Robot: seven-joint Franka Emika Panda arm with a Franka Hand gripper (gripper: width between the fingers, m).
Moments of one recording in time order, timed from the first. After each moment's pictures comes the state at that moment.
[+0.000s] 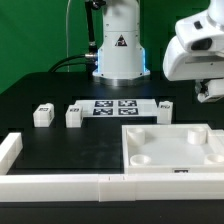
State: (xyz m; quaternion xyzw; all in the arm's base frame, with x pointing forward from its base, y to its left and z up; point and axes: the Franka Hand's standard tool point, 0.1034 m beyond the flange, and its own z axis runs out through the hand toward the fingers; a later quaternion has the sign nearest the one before) arm 0.431 0.159 0.084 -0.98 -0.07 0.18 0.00
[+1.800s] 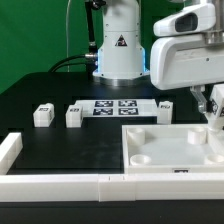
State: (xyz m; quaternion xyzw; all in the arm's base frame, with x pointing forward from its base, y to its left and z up) arm 0.571 0.134 0.092 -0.99 -0.10 -0.12 0.04
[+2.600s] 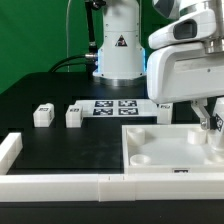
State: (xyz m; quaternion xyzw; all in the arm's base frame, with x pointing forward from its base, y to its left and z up) arm 0.611 0.126 0.081 -0.98 -0.13 -0.15 0.04
